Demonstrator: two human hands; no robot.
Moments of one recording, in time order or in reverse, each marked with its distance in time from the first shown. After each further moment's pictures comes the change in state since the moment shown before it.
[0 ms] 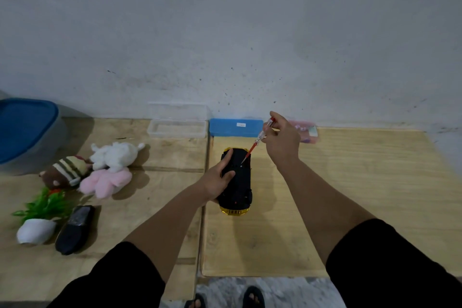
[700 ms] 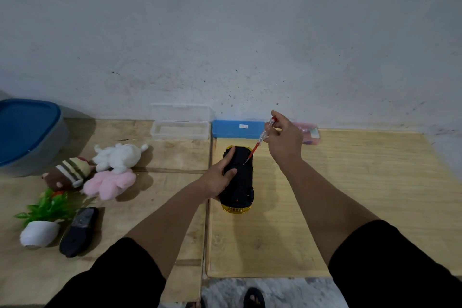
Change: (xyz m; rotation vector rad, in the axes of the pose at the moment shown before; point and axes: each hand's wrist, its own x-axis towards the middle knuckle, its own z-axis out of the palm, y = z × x) left_hand -0.002 0.005 -0.015 -0.001 -0.028 -0.010; right_hand -0.006 -0.013 0.004 -0.067 0.009 -0.021
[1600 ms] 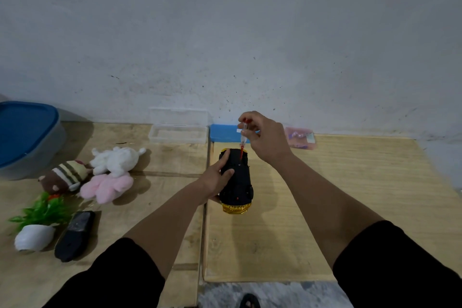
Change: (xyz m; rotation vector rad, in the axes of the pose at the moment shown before) left_hand 0.003 0.007 -0.001 -0.161 0.051 -0.040; right_hand 0.002 -0.026 0.000 -0.153 -0.281 -0.379
